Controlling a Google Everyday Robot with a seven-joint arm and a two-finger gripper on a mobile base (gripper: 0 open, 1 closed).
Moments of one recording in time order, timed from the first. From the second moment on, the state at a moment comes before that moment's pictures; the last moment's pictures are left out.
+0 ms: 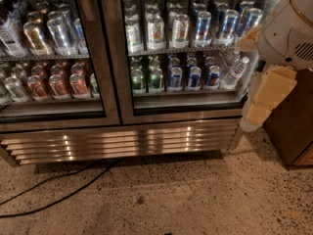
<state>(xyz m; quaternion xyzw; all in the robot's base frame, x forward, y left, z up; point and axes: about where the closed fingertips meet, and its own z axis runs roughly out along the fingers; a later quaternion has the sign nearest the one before) 0.440 -0.164 0.970 -0.64 0.74 0.03 0.19</state>
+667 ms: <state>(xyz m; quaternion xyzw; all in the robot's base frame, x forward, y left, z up) 0.426 -0.070 0.995 -0.69 0.66 0.16 0.25</state>
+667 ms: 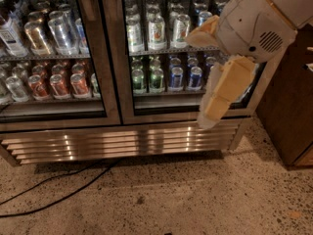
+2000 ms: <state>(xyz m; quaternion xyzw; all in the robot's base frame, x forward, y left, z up) 0.434 -0.019 0.923 -0.69 0.66 0.22 0.18</state>
